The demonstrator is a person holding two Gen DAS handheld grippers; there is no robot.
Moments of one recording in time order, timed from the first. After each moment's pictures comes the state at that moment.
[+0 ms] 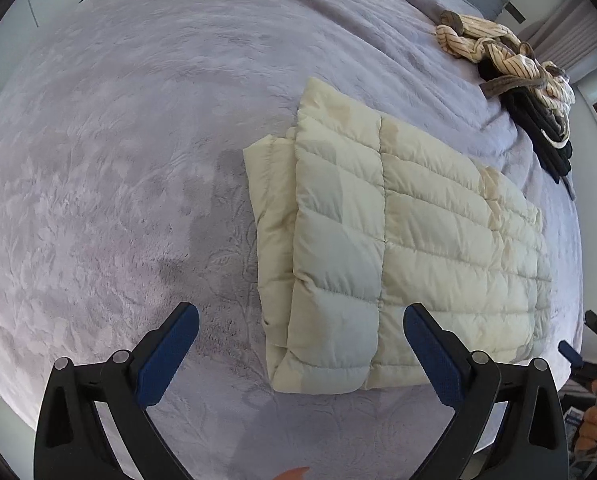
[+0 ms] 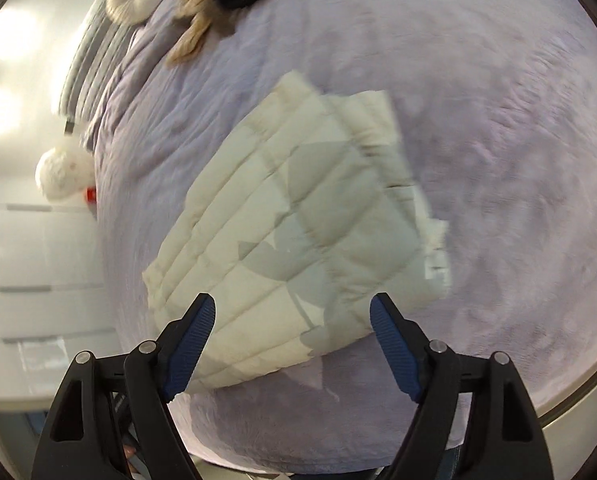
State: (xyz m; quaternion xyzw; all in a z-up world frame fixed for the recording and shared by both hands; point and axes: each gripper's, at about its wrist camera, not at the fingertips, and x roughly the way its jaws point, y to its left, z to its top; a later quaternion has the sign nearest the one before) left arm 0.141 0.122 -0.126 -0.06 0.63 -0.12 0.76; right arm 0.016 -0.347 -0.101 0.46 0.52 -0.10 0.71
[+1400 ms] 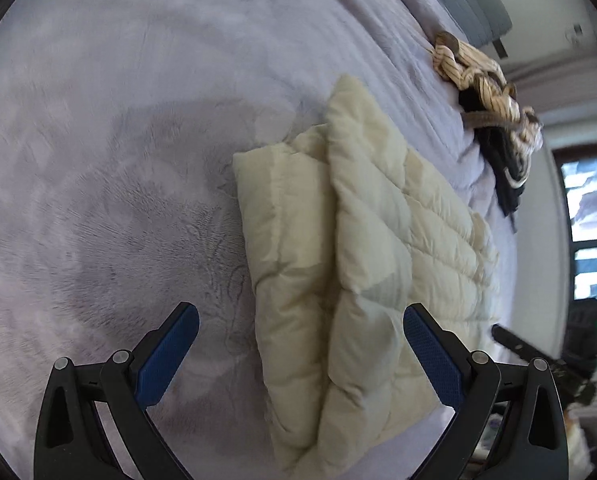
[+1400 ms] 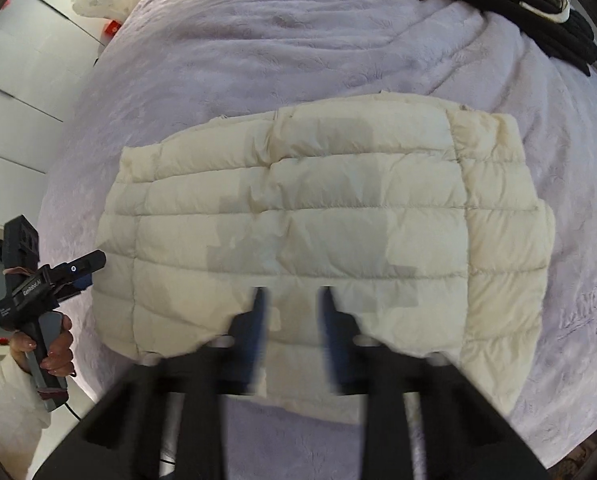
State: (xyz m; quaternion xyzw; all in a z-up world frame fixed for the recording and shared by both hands) left arm 0.212 0.154 -0.209 -0.23 0.65 -0.22 0.69; right arm 0.098 -0.225 -0.112 0.18 0.63 0.00 0.76
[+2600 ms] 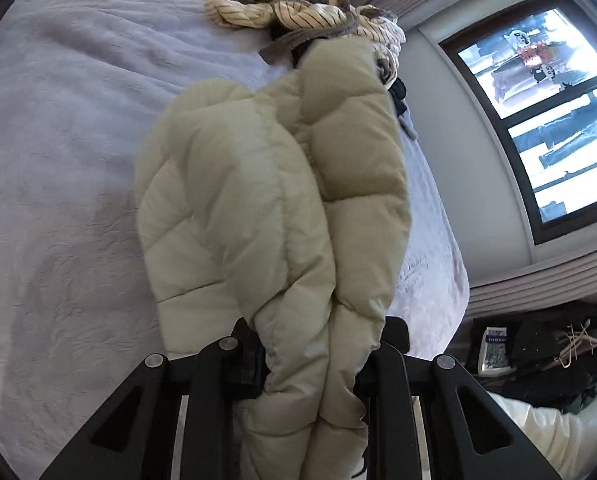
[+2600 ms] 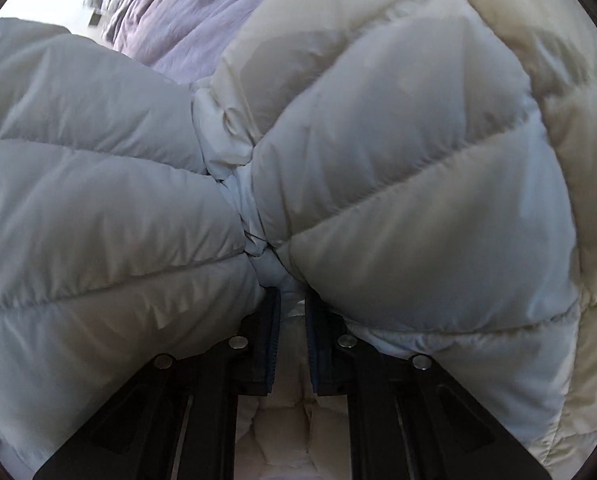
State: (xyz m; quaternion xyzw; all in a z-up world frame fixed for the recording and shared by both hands) left arm 0.167 -0.101 -0.074 -0.09 0.60 -0.41 0.68; right arm 0.096 -0.271 -0.223 0.42 0.60 0.04 0.68
